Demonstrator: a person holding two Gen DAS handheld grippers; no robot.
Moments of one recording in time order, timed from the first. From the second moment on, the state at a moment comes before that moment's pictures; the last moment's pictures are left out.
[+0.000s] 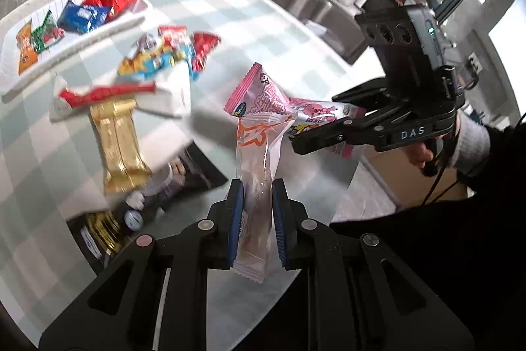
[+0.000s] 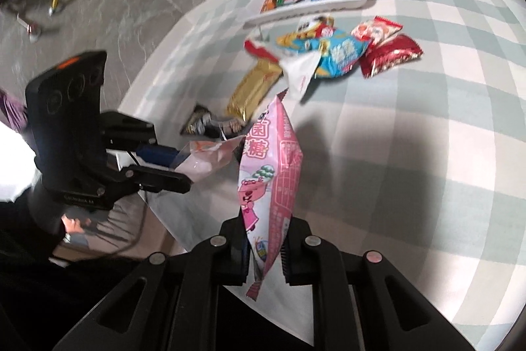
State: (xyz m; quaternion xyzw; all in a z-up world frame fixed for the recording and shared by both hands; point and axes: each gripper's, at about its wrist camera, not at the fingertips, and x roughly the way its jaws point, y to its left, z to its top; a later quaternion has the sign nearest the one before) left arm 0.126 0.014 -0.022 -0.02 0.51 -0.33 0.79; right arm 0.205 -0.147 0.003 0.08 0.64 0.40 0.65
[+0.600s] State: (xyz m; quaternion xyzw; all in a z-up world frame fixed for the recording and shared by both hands) left arm 0.241 0.134 0.021 -0.14 0.47 -0.25 0.84; right arm 0.329 -0.108 0.026 0.15 0.61 0.39 0.68
